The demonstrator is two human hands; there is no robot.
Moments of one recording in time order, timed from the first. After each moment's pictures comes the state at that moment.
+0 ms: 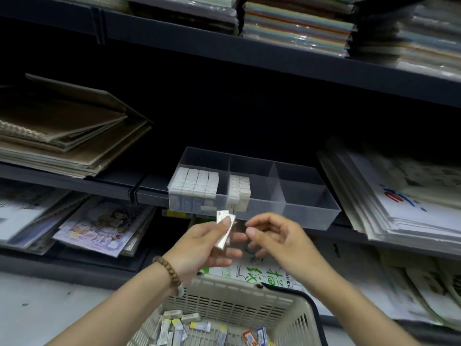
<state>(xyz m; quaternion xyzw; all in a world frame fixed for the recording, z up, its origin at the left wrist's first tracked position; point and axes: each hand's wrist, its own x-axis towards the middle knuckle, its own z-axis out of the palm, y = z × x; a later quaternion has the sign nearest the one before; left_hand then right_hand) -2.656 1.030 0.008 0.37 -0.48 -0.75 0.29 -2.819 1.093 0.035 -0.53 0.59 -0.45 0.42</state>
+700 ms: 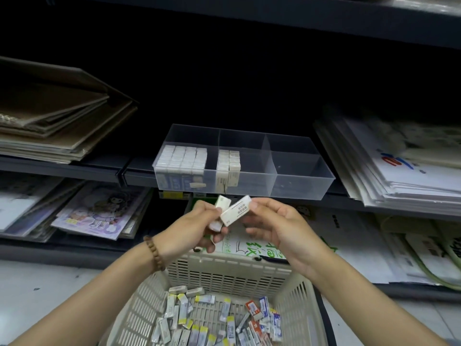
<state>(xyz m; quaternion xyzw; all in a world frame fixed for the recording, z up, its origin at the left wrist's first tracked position) -2.660 1.029 -0.005 0.37 -0.58 -0.69 0.22 -2.827 1.100 0.014 -0.35 0.54 -0.53 0.55</state>
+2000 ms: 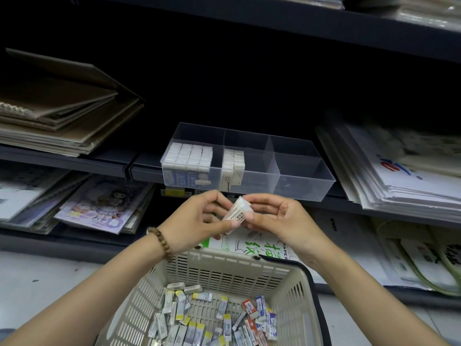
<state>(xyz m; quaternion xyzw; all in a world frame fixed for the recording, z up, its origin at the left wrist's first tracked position) -2.649 1.027 0.001 0.32 -0.73 -0.55 0.26 -2.829 1.103 0.026 -0.46 0.55 -0.48 0.50</state>
